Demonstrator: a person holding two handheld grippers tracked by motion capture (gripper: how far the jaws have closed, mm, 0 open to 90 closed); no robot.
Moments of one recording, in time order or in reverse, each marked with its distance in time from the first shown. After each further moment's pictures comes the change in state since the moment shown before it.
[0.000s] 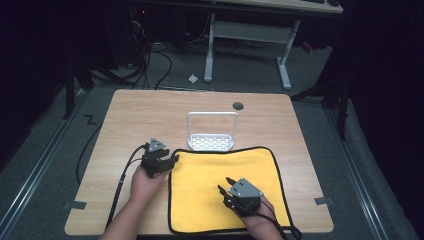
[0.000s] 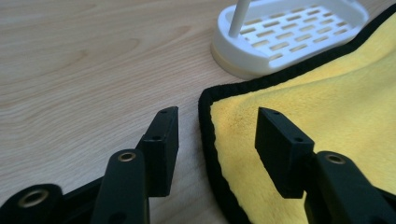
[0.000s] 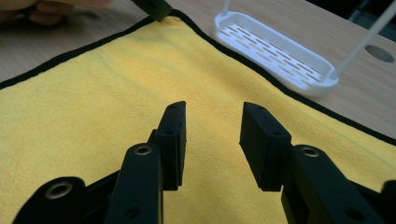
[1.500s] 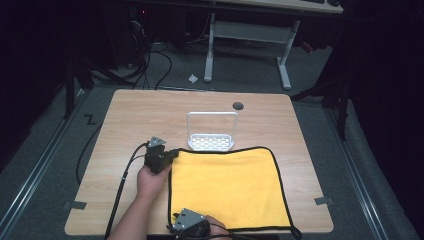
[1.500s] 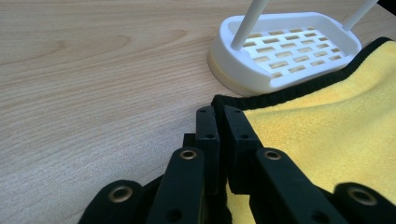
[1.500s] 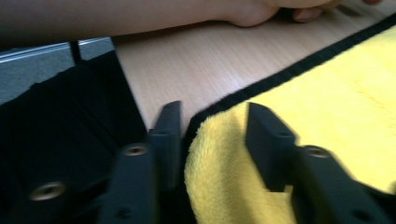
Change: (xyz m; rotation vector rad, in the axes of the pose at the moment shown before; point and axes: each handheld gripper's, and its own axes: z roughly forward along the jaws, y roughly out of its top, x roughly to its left) left arm 0.008 -0.001 0.011 -0.052 -0.072 -0.122; right arm 0.129 0.008 0.044 0.083 0.378 -0.131
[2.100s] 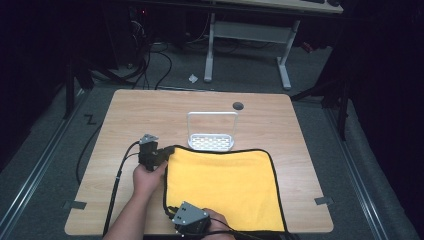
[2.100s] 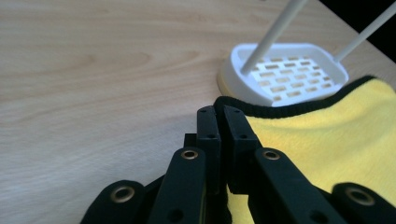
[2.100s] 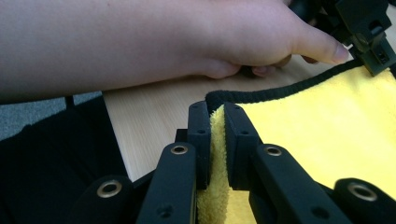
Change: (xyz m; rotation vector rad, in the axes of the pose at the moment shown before) left arm 0.017 0.010 -0.024 -0.076 -0.016 -0.086; right arm -0.005 0.032 -0.021 -0.128 -0.049 -0.067
